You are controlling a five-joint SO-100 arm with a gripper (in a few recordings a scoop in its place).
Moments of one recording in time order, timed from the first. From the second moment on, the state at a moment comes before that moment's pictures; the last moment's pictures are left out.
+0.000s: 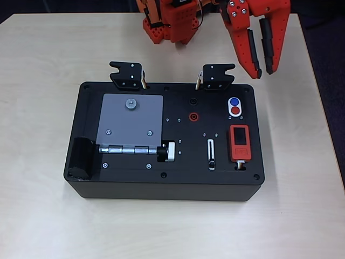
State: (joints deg) arm -28.7 116.3 95.6 67.1 103.9
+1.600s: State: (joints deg) arm -32.0 125.1 120.9 49.5 114.8
